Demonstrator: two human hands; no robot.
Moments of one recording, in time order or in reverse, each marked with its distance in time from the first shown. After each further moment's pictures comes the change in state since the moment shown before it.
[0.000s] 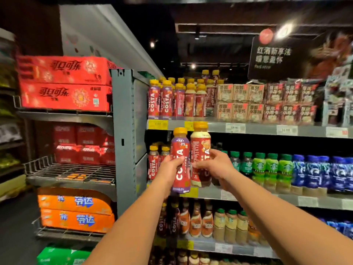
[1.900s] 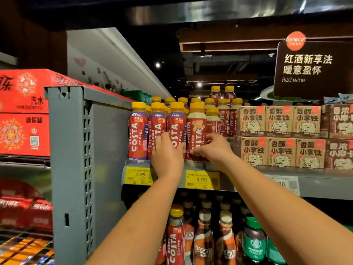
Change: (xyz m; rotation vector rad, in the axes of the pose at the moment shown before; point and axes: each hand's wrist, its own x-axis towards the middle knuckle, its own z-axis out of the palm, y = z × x) left_hand 0.260 0.088 0.040 0.909 0.672 0.552; right_hand 0.305 -0.064 -0.002 -0.270 0.051 -0.204
